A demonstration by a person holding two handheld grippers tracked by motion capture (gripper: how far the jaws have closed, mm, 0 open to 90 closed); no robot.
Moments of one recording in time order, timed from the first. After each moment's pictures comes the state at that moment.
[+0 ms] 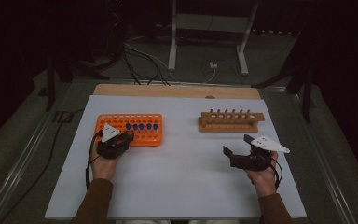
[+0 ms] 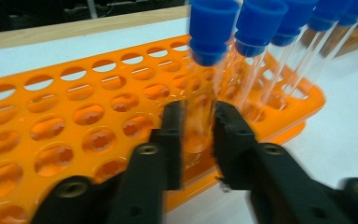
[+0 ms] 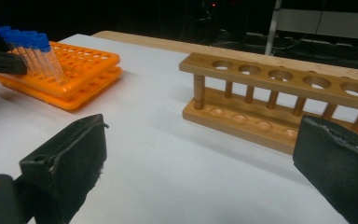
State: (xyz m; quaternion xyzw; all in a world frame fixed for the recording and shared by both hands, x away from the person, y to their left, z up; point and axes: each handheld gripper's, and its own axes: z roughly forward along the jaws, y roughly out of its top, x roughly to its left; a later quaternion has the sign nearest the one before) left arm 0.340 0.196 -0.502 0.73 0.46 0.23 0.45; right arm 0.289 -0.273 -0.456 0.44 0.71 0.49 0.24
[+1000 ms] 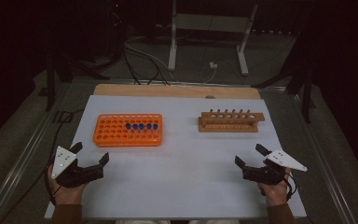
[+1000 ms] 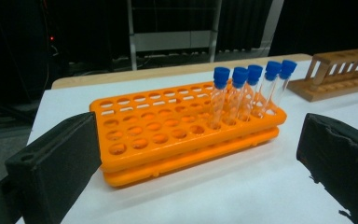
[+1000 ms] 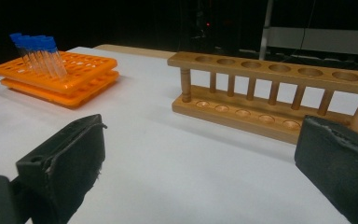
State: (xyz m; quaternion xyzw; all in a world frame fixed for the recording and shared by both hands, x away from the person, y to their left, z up) left arm 0.233 0.258 -0.455 0.66 0.47 0.32 0.50; right arm 0.255 -0.305 -0.469 0.43 0.69 0.52 0.26
